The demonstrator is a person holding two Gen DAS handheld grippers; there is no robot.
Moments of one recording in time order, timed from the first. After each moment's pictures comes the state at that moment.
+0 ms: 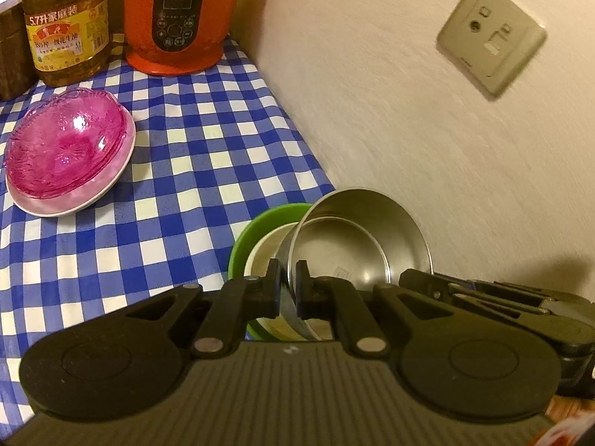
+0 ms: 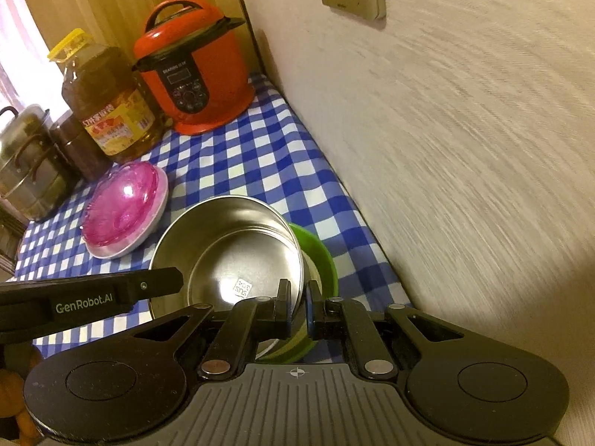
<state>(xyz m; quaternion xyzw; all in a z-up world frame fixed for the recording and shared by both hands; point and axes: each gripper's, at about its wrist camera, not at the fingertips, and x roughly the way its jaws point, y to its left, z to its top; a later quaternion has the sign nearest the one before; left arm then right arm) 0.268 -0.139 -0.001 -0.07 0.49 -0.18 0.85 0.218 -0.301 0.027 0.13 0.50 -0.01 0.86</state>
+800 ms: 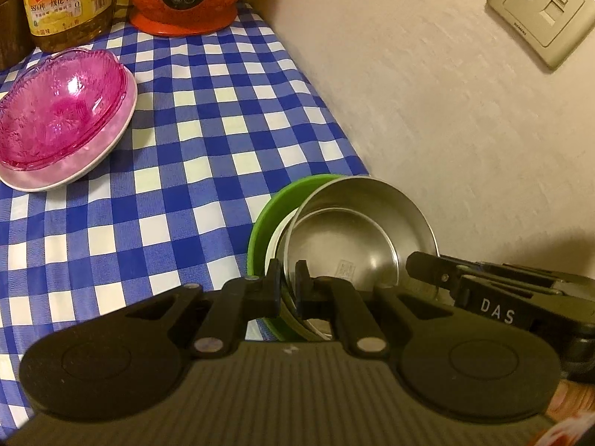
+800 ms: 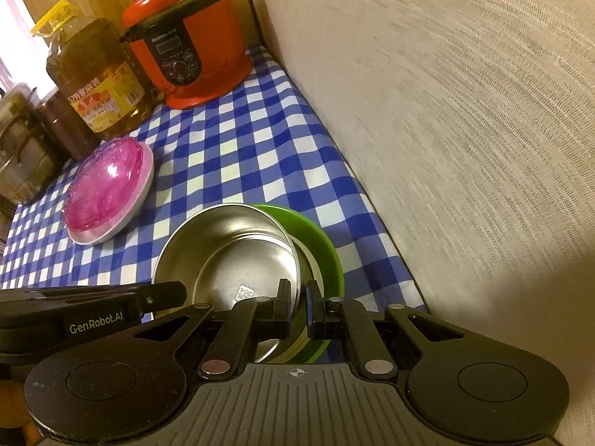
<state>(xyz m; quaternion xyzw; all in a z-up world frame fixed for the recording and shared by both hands) 0.285 -0.140 -0.042 -0.07 0.53 -0.17 0.83 0.240 -0.297 -0.012 0.12 0.53 -0.01 0.84</state>
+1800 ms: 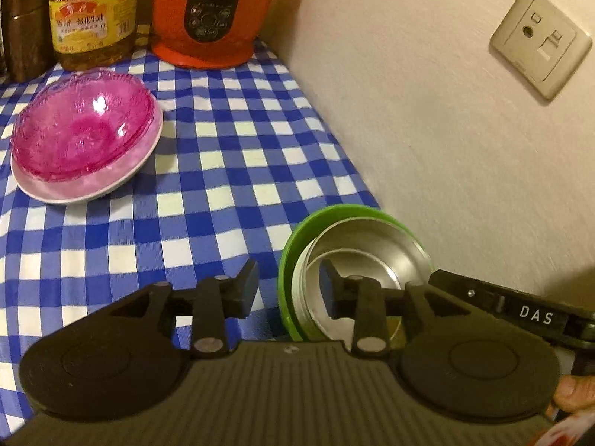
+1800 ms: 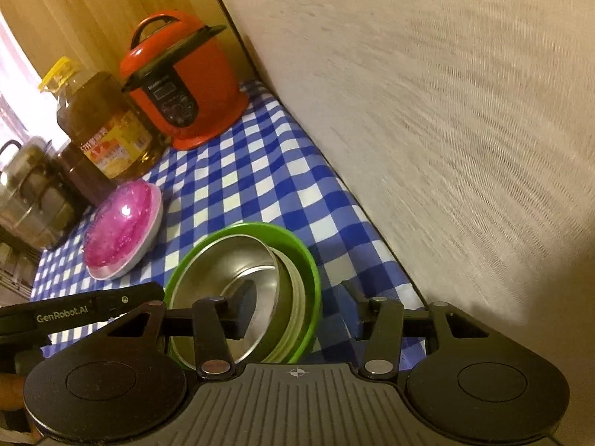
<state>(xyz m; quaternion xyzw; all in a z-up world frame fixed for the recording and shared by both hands) 0.278 -0.114 -0.043 -0.09 0.47 -0.16 0.86 0.215 -0.330 -0.020 0.19 0.47 0.00 0.86</state>
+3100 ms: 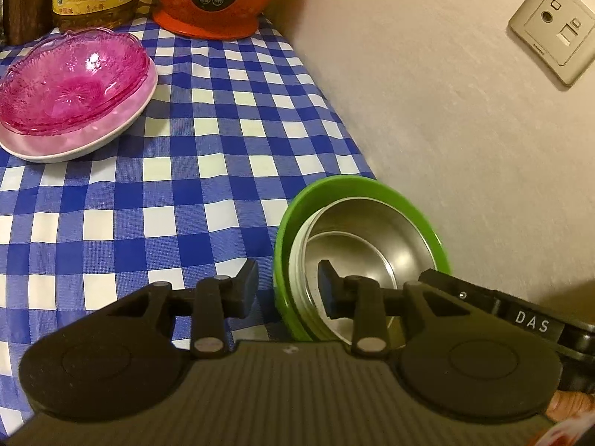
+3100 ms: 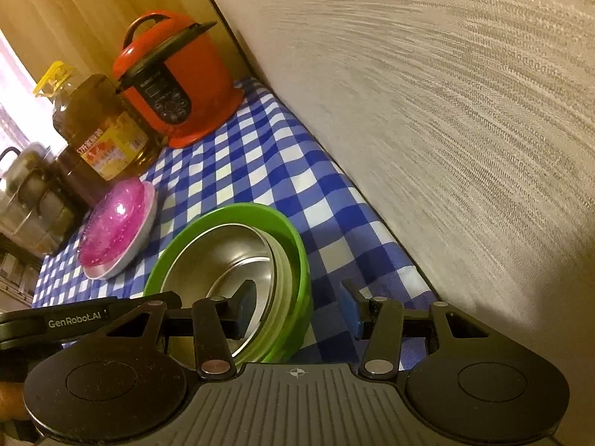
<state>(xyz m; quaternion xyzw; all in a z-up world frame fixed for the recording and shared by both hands) 0.274 -0.119 -0.074 -0.12 0.48 -0.16 0.85 0.204 -0.336 -0.044 0.21 0.46 0.01 0.86</state>
